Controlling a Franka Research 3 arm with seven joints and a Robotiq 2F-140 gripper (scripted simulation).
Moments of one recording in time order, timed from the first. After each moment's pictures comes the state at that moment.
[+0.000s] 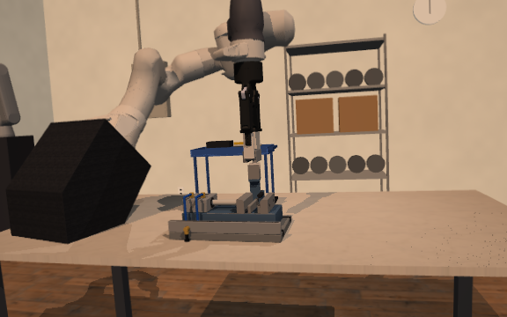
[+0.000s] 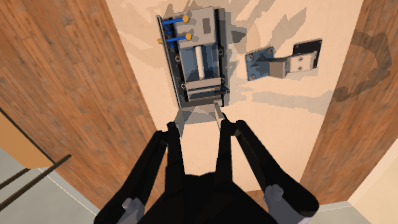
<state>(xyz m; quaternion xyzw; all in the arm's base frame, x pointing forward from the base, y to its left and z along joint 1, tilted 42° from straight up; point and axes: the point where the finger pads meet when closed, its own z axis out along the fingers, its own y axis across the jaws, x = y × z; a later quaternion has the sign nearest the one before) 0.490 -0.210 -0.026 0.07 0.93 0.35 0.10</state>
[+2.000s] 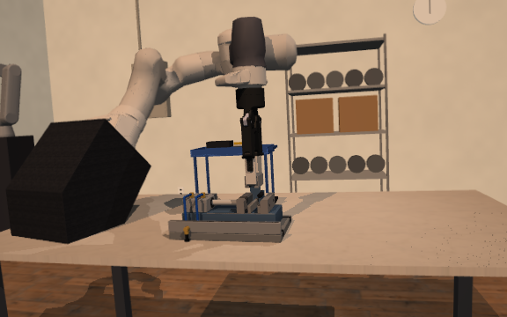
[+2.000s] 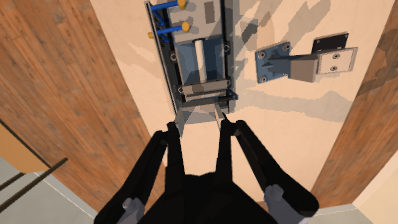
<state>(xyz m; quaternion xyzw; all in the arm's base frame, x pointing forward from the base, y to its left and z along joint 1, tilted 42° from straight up) 0.507 -0.171 -0.076 0.08 0.93 0.34 0.10</state>
